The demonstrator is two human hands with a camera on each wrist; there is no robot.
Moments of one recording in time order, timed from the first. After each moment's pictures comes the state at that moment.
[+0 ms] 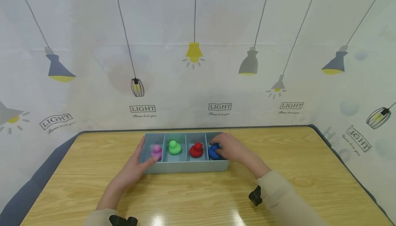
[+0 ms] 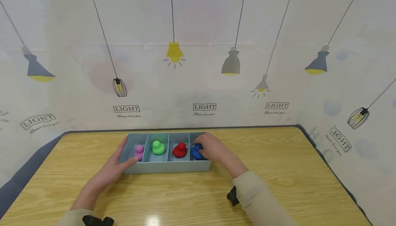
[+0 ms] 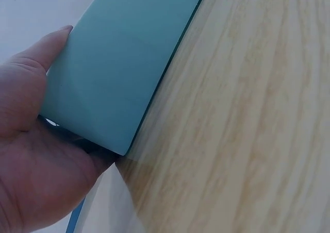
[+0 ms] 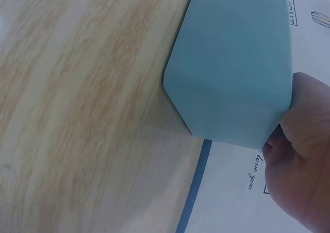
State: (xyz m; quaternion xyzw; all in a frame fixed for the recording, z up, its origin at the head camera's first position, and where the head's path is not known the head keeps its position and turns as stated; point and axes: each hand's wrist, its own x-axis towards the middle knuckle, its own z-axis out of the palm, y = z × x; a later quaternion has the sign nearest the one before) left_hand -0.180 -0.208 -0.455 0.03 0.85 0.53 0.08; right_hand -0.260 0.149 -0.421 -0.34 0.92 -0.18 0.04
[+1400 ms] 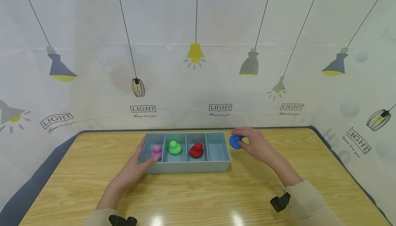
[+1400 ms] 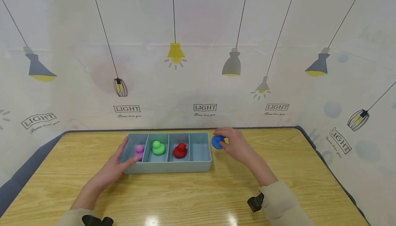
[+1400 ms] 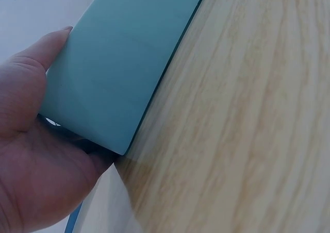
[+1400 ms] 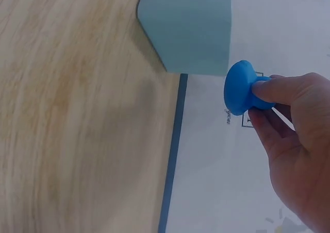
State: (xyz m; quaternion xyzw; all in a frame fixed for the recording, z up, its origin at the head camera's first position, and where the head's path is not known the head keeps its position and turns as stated) left_hand -0.180 -0.207 -0.454 0.03 0.84 0.53 0.08; right_hand -0.241 0.219 -0.399 -0.30 0.91 -0.28 -0.11
